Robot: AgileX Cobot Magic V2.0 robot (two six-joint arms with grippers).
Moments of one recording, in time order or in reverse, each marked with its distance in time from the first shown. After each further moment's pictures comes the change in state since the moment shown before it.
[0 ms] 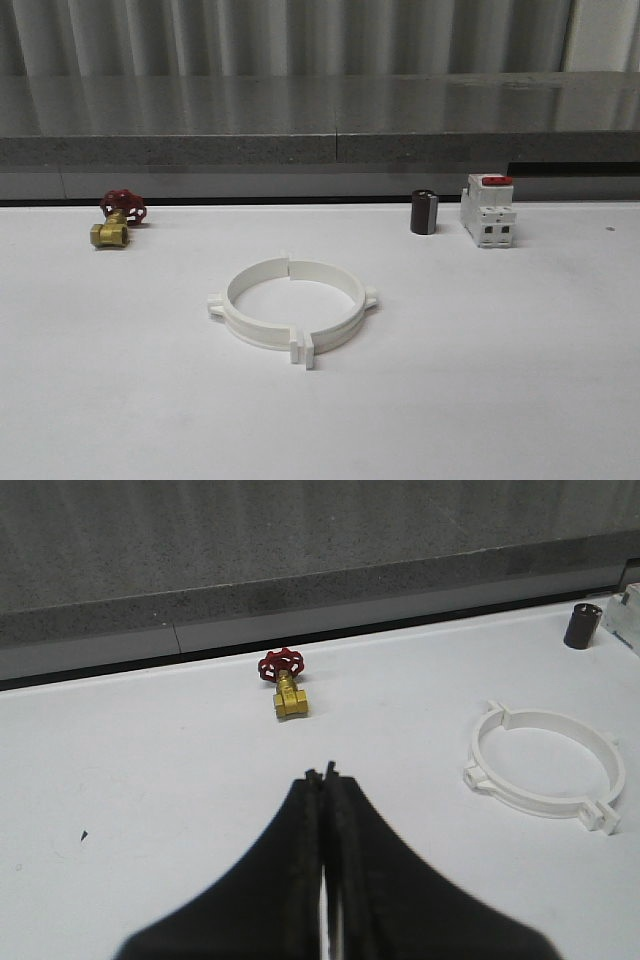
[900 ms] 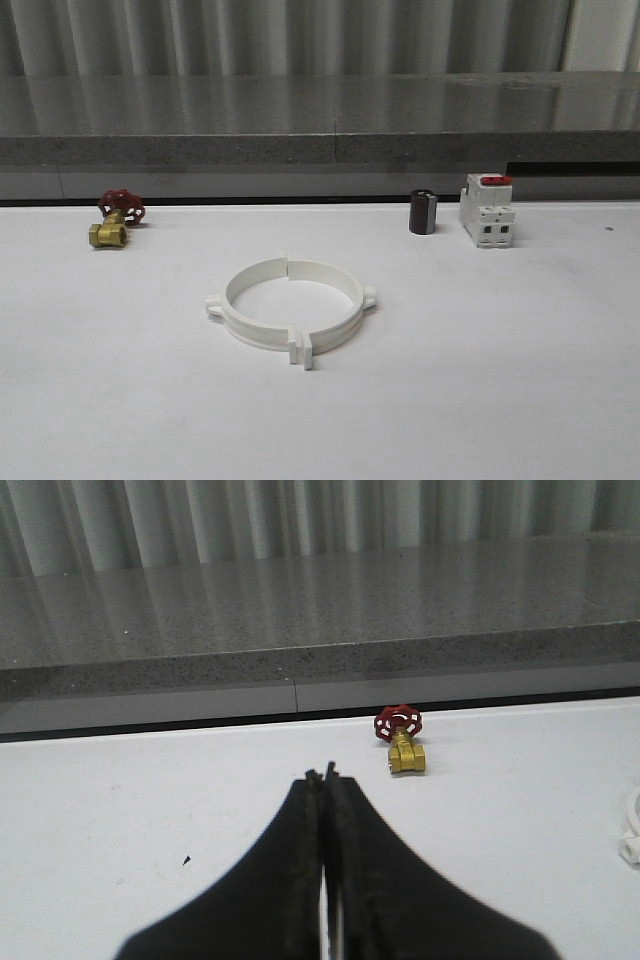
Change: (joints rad) left arm 0.093 -0.323 0.439 0.223 -0.401 -0.196; right arm 0.000 0.000 0.000 0.000 0.002 0.000
